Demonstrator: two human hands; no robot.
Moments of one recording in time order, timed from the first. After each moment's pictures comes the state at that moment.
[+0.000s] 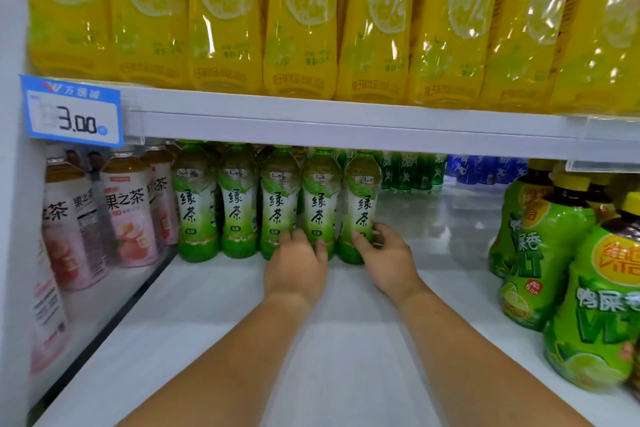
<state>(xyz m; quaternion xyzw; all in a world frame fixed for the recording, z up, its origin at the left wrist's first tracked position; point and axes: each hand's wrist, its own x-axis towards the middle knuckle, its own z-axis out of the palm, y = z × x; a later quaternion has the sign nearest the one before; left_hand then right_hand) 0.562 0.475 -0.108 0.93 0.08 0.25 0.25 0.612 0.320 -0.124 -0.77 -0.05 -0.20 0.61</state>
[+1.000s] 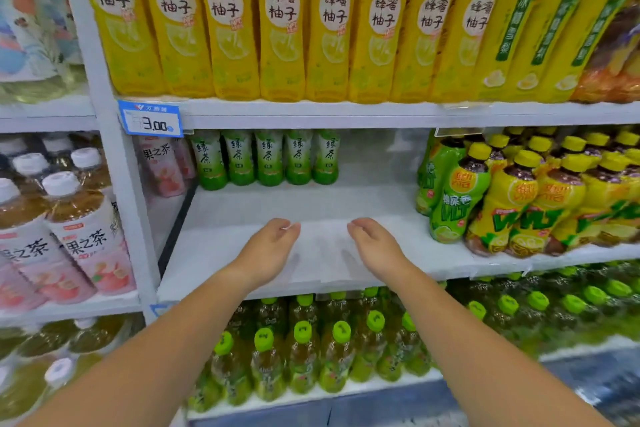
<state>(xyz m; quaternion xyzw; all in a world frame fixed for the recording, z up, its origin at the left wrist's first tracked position) 0.369 0.518 -0.062 0.87 0.00 -0.05 0.49 0.381 0.297 -0.077 -0.85 0.05 0.02 0.52</state>
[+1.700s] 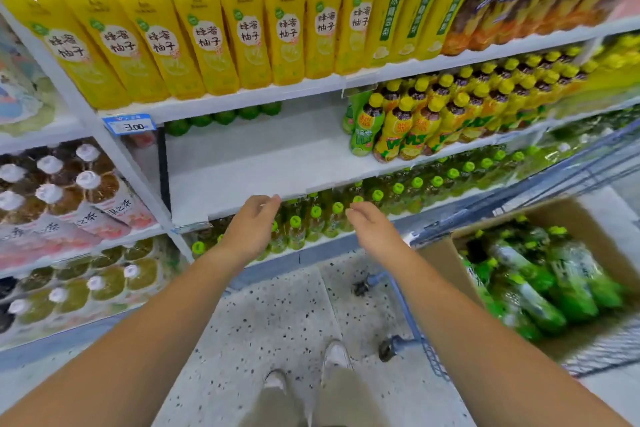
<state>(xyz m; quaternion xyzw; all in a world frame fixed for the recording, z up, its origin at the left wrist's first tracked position) 0.206 0.483 0.119 0.82 0.08 -0.24 0.50 0.163 0.245 0.100 -0.81 0.22 0.17 0.53</state>
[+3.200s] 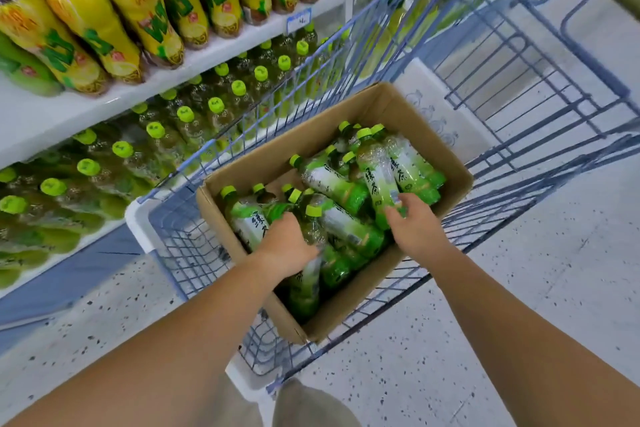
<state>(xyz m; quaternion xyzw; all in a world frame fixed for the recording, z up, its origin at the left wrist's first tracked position) 0.036 -0.027 -0.034 0.85 -0.14 -0.45 0.21 -0.081 -0.232 -0.020 -0.80 0.46 0.12 0.37</state>
